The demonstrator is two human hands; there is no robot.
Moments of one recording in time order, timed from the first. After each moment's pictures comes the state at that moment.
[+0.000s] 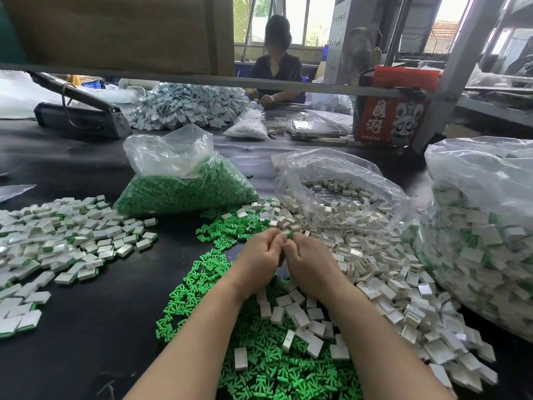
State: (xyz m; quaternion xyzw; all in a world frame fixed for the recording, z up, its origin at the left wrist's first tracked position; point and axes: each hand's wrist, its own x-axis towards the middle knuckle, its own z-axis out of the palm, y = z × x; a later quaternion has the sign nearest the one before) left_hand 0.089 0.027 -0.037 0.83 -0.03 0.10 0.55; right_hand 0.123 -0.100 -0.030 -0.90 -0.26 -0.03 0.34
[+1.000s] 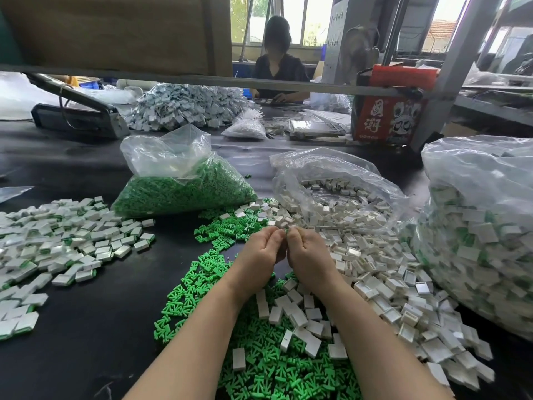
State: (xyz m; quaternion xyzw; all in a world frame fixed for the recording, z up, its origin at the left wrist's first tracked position) left_hand 0.085 0.020 -0.033 0.71 -0.03 0.06 0.70; right_hand 0.125 -0.095 -0.030 -0.83 -0.23 -0.03 0.51
